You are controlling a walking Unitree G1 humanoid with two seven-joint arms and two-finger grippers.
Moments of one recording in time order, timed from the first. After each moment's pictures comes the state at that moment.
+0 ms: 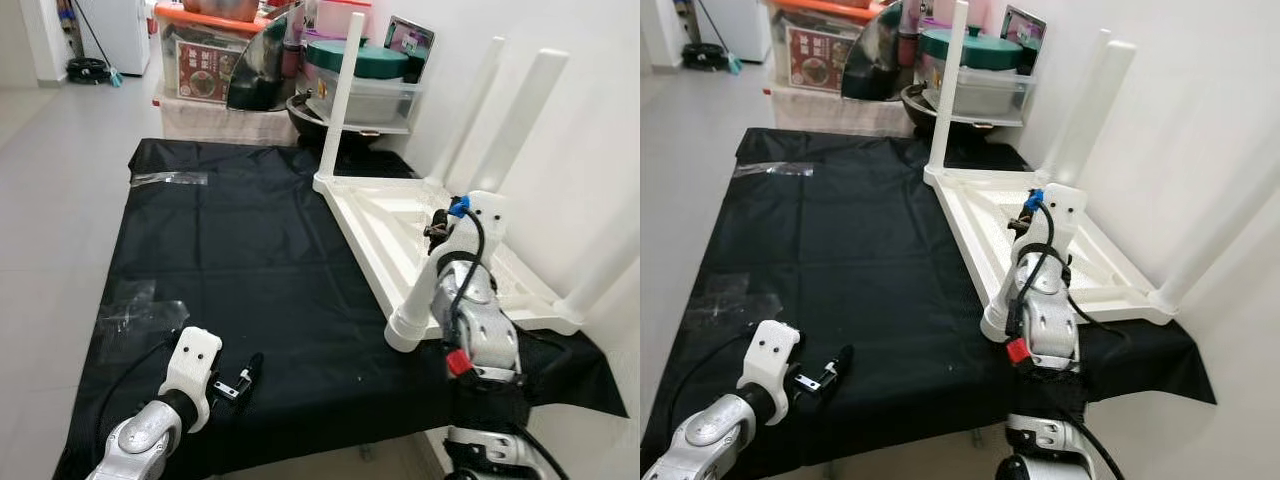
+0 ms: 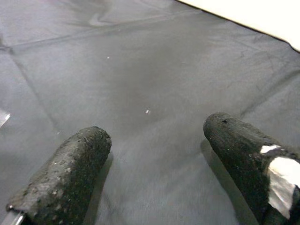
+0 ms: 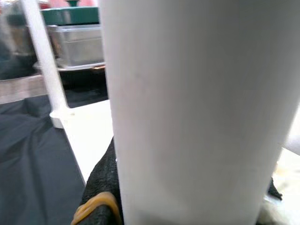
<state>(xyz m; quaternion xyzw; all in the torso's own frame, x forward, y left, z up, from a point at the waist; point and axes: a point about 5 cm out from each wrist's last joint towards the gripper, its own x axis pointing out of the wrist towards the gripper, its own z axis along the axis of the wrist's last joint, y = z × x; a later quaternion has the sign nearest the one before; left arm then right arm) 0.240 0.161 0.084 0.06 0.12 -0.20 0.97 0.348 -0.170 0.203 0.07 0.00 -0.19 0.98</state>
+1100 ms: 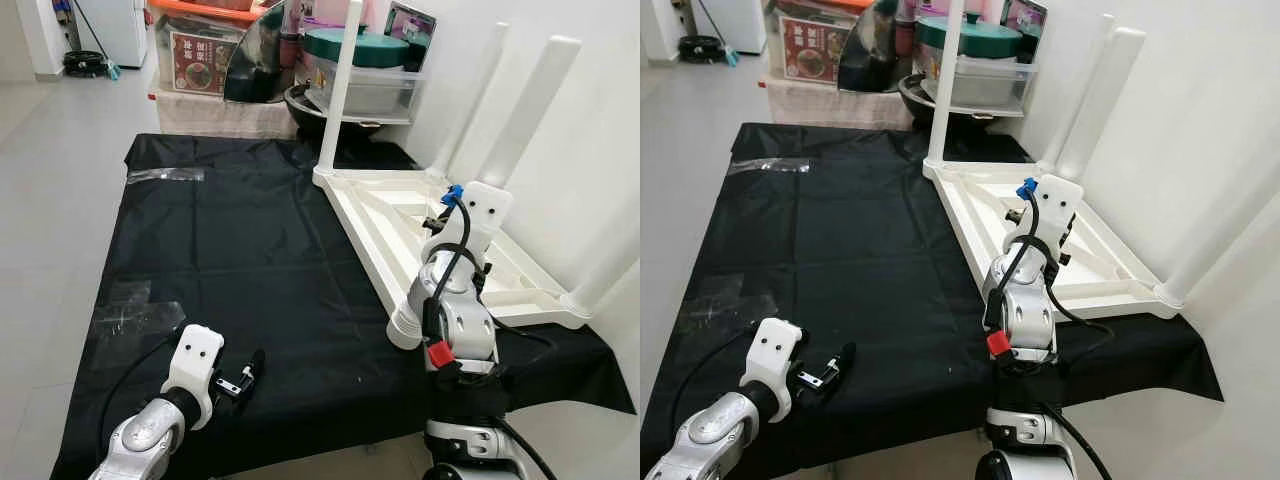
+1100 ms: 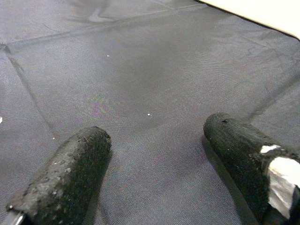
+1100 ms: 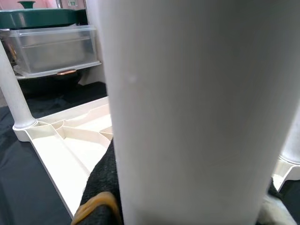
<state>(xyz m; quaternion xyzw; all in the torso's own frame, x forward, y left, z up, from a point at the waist) 0.241 0.160 0.086 0.06 0.11 -0.20 0.97 0.342 -0.158 0.216 0.07 -0.02 -0.28 0.96</state>
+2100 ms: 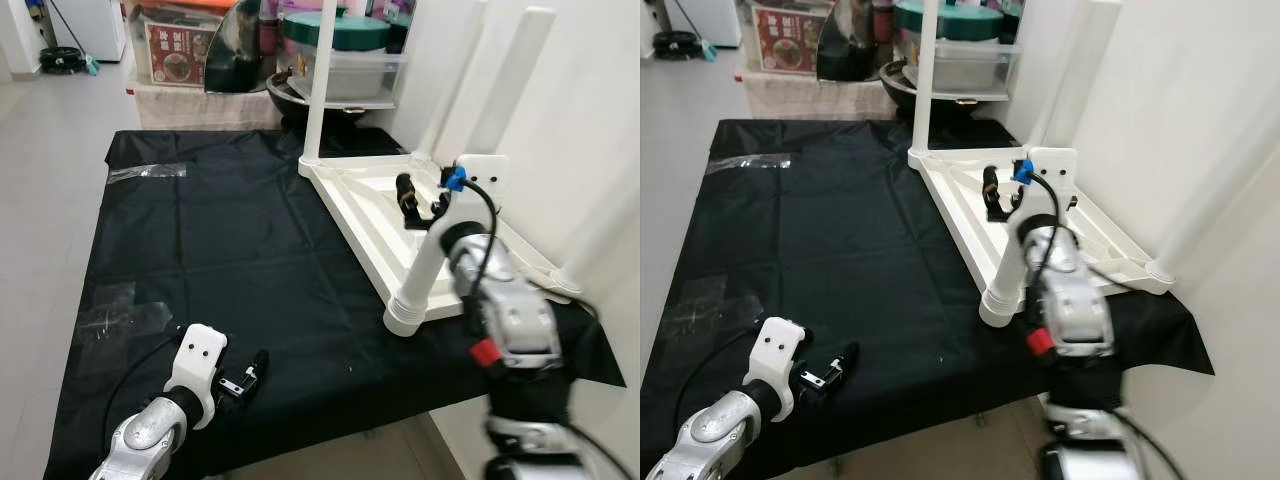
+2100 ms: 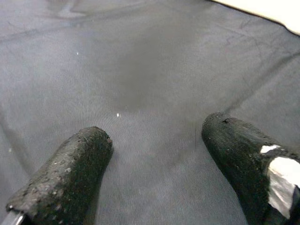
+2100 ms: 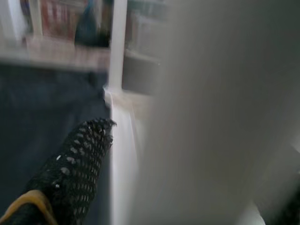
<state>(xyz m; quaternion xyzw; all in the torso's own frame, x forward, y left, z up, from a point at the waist) 0.242 0.158 0.083 0.06 0.12 -0.21 0.97 0.352 -0.200 0.236 -0.06 -0.01 0.04 1.00</state>
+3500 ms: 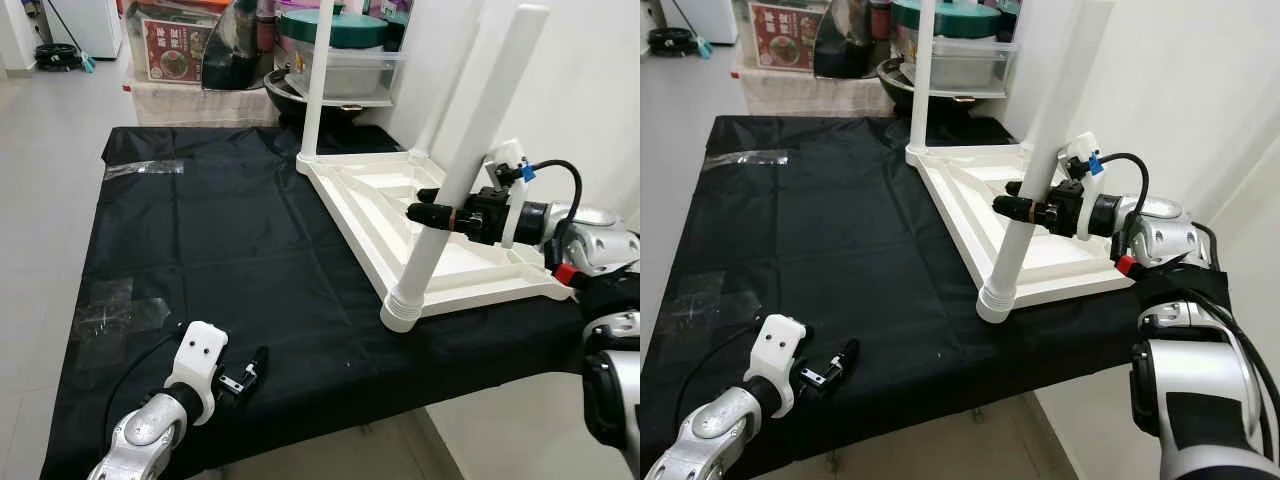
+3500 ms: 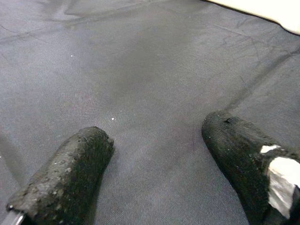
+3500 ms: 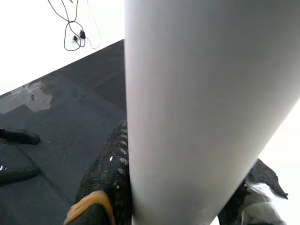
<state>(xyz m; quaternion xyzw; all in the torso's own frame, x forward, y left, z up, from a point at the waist) 0.246 0.158 0.086 0.07 0.10 -0.22 0.97 0.372 -0.249 0.257 -0.06 0.06 0.42 0.90</state>
